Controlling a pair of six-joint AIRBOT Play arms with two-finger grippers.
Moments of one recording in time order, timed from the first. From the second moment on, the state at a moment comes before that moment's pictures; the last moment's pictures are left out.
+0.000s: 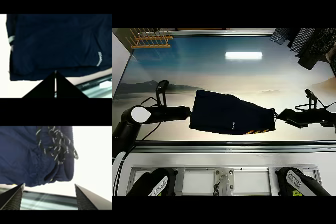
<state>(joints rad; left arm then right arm) -0.14 -0.89 0.75 1.05 -0.97 -1.47 -0.44 -1.11 0.78 -0.97 1.24 1.21</state>
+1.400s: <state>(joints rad) -0.33 -1.06 0.75 1.04 -0.93 -1.55 -0.36 -1.52 0.76 -0.70 1.15 0.93</state>
